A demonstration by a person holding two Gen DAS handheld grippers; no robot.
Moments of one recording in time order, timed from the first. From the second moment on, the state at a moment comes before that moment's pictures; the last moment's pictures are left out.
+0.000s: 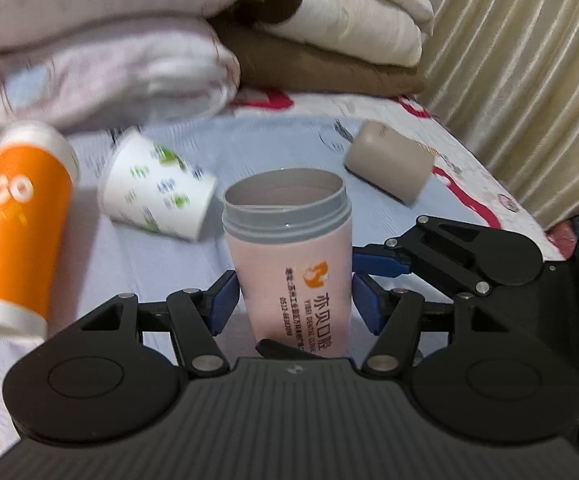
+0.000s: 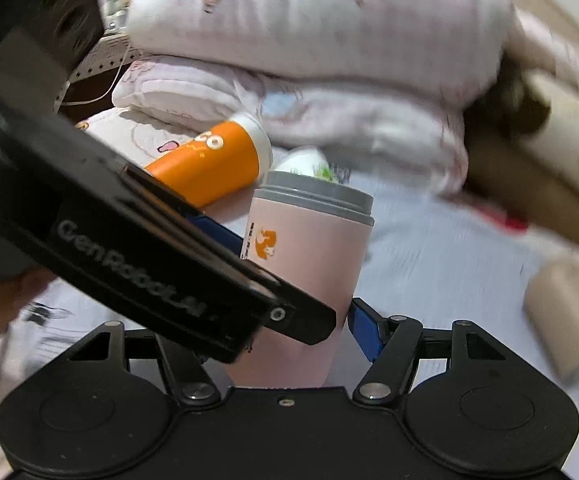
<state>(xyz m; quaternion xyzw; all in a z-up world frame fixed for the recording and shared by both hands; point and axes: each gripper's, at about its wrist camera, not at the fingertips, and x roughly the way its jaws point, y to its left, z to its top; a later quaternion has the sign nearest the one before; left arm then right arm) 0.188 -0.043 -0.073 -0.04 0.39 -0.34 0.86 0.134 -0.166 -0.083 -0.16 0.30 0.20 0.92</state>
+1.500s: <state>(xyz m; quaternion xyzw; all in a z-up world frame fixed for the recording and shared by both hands) 0.169 -0.060 -0.086 0.03 0.28 -0.33 0.90 0.156 -0.183 -0.129 -0.13 0.23 0.19 0.95</state>
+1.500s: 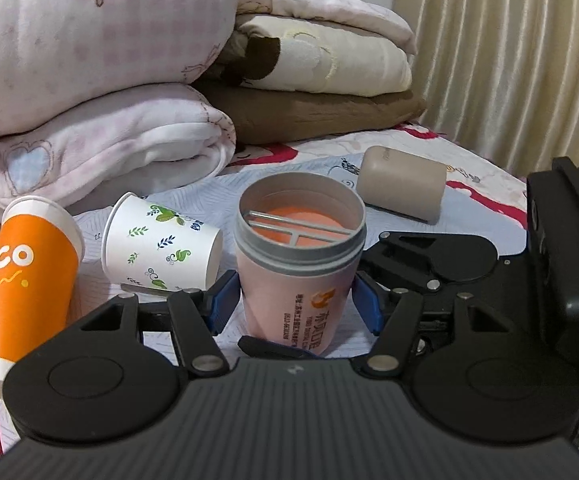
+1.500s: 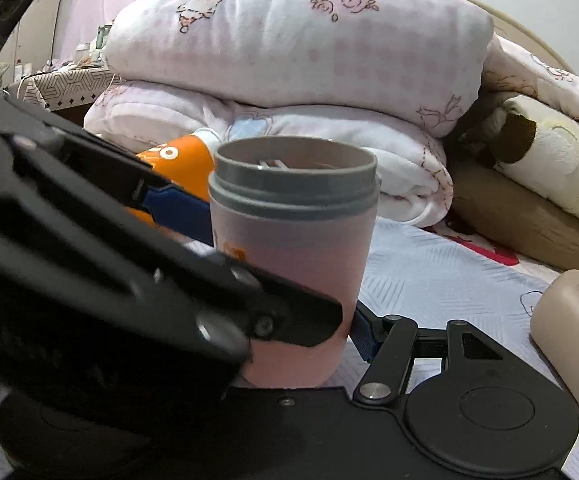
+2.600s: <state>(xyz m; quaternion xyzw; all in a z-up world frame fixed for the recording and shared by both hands) 0.128 -0.030 -0.046 -0.04 0.40 -0.23 0.89 0.098 -0.212 -0.095 -0.04 0.27 0.12 0.96</state>
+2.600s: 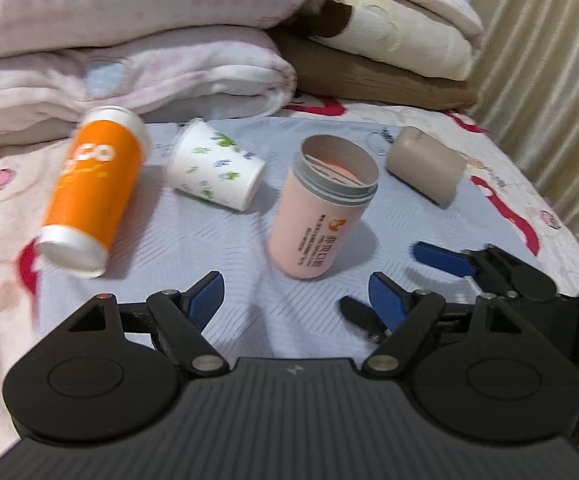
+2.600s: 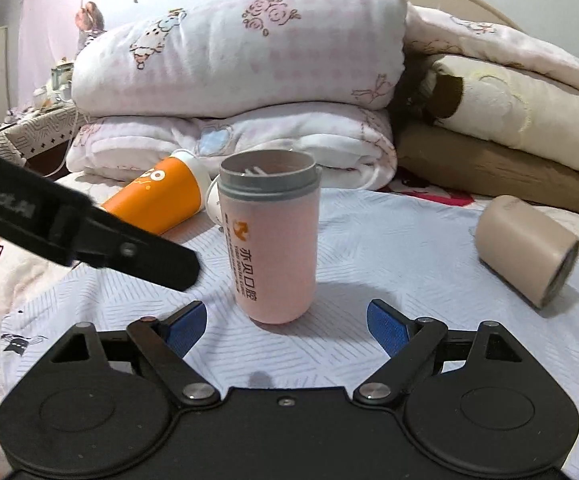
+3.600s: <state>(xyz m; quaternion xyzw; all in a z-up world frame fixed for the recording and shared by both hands) 0.003 0.010 0.054 0.00 0.38 -0.10 0.92 -0.026 -0.216 0.027 -0.05 0.24 0.06 0.97</state>
